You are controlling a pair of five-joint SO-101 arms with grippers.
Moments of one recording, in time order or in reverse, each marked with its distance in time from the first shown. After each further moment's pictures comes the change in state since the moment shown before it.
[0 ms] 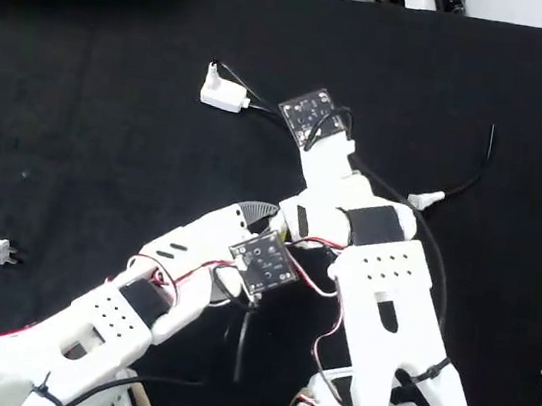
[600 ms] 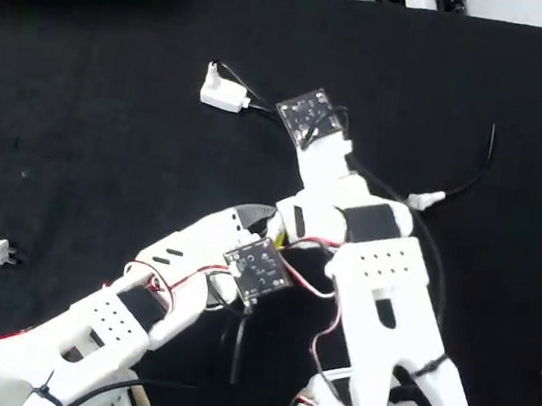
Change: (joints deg) left arm -0.1 0.1 3.3 -5.8 0.0; right arm -0.8 2.0 0.0 0.0 -1.9
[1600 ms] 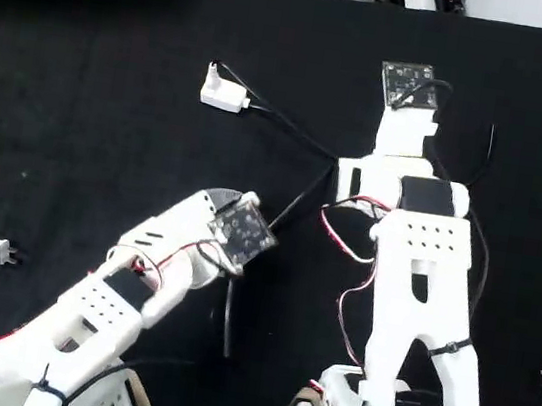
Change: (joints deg) left arm -9.8 -0.1 -3.8 12.6 0.2; right arm 14.9 5.9 -11.5 1.8 -7.6
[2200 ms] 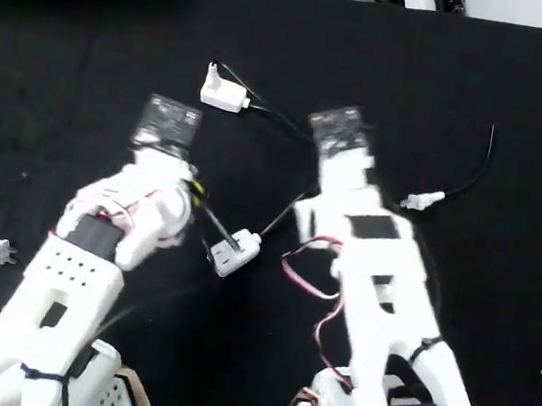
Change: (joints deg) left arm -14.5 0.0 -20.5 35.5 30.2; right arm -7.7 0.0 23.7 -22.7 6.2
